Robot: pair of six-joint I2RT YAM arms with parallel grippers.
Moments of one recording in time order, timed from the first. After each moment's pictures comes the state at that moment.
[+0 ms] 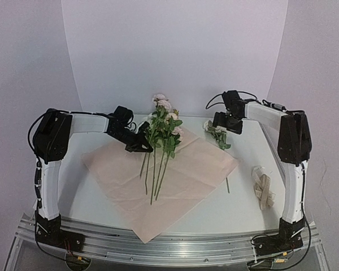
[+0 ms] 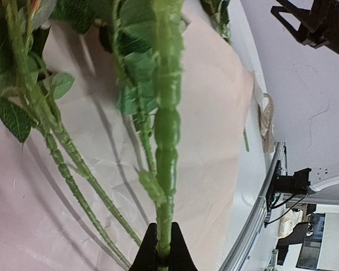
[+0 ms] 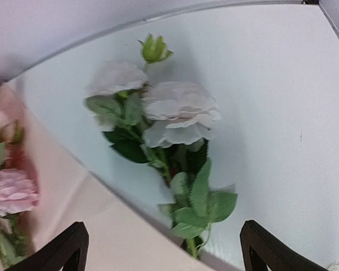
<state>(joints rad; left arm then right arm) -0.46 2.13 1.57 -0.42 0.78 -0.32 0.35 2.13 1.83 -0.63 0.16 0.55</state>
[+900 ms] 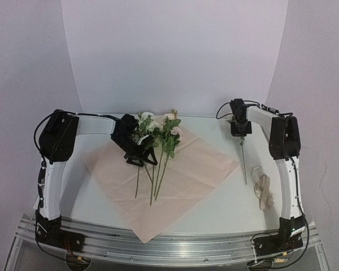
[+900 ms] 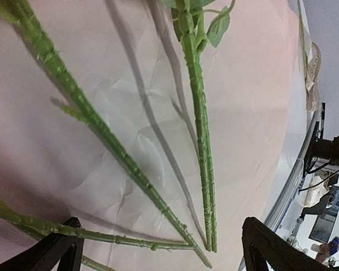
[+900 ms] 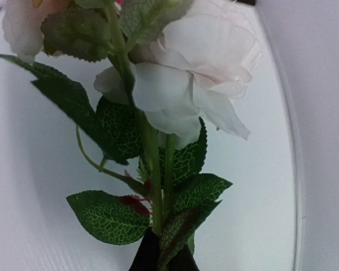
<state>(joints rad) -0.51 2.20 1.62 -0.70 0.68 -0.12 0.19 2.44 2.10 -0.80 0.40 0.24</state>
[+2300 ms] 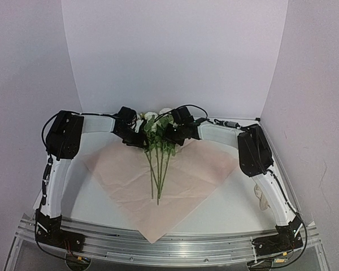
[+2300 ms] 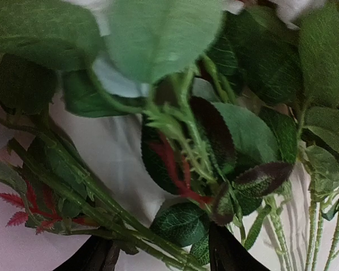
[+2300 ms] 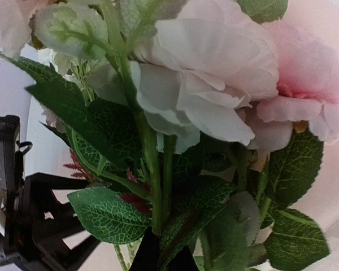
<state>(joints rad) -0.44 2.34 1.76 -0.39 0.31 -0.11 0.67 2.55 2.18 -0.36 -0.08 0.87</state>
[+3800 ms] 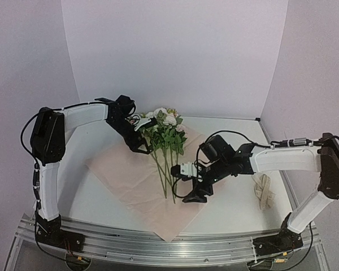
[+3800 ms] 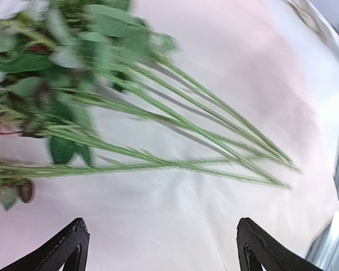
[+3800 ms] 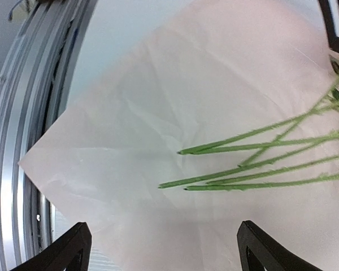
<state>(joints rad) -0.50 2.10 1.77 -0.83 0.55 0.50 0.89 1.60 1.01 -0.35 -0.40 -0.56</state>
